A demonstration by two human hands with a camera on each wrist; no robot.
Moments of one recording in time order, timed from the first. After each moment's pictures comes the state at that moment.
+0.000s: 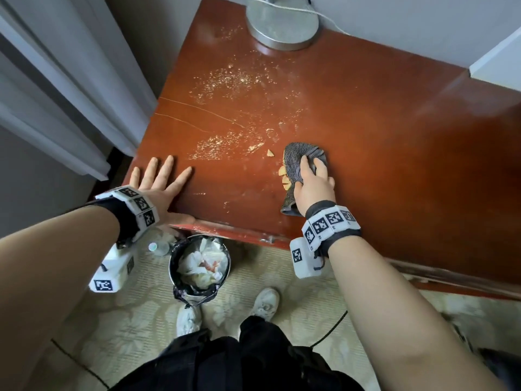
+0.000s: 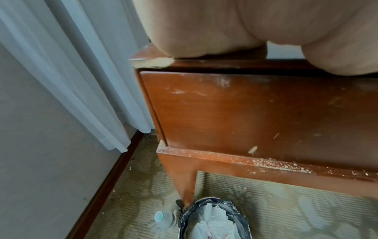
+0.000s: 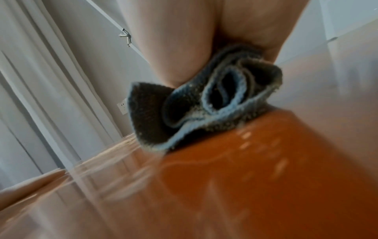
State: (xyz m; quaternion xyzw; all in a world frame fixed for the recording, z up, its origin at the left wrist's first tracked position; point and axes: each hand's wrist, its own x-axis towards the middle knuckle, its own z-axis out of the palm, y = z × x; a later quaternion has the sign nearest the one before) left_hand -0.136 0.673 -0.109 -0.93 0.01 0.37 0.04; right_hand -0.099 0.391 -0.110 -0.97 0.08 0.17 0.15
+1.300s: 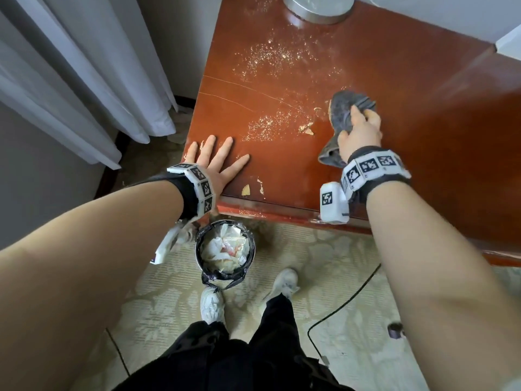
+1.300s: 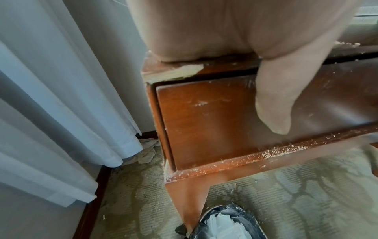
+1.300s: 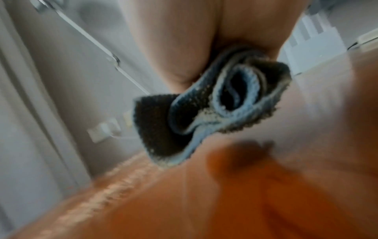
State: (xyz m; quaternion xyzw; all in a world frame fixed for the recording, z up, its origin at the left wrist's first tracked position) left_hand -0.129 0.714 -0.130 -0.93 0.18 0.30 0.13; right_hand -0.074 0.457 -0.085 -0.96 0.19 0.07 0.21
